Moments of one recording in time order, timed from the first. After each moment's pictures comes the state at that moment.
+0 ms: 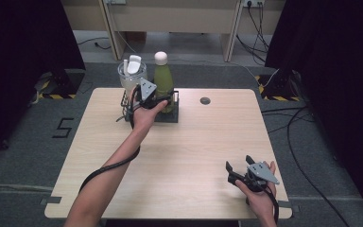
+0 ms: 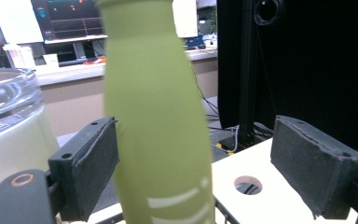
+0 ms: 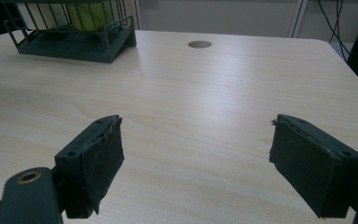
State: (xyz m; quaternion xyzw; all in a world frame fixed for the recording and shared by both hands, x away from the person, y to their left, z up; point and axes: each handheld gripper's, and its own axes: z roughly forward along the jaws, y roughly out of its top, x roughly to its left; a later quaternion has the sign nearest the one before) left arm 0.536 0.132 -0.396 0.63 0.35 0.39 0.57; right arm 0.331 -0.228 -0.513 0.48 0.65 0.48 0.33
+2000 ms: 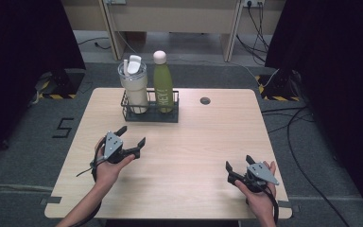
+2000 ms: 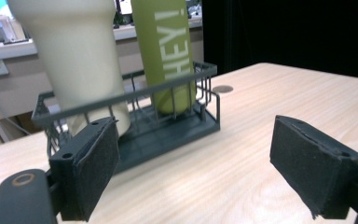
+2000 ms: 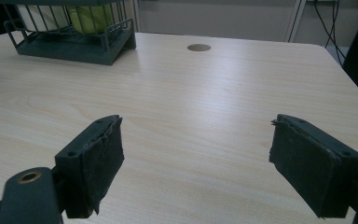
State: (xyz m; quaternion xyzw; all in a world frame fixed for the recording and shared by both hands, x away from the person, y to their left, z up) left arm 0.393 0.227 -0.485 0.66 0.35 0.36 0.55; right arm 0.329 -0.225 -0.510 0.47 0.65 0.48 0.34
